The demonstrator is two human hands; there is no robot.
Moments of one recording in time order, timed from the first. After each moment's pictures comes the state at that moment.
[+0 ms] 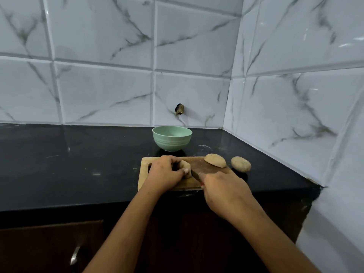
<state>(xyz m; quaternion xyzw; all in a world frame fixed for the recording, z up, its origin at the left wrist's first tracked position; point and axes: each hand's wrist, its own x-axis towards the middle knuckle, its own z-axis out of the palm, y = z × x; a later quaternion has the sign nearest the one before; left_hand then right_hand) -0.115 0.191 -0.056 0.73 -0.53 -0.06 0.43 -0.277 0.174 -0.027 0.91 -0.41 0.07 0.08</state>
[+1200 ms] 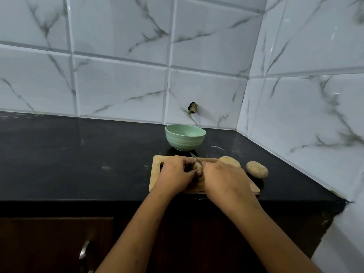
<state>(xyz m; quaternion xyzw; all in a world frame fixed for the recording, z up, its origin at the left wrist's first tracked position) -0.108 0.187 -0.062 0.69 -0.57 -0.06 0.45 -0.244 0.174 -0.014 0.90 -0.41 0.10 0.11</state>
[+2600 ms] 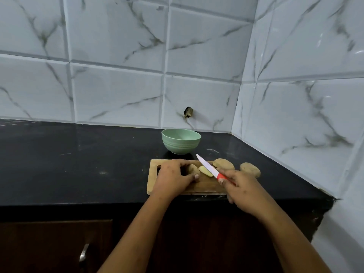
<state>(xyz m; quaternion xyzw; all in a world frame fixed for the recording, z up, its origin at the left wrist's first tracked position) -0.117 0.194 -0.058 0.73 -0.52 -0.06 0.45 -0.298 0.138 -0.038 0.87 -0.38 0.24 -0.19</state>
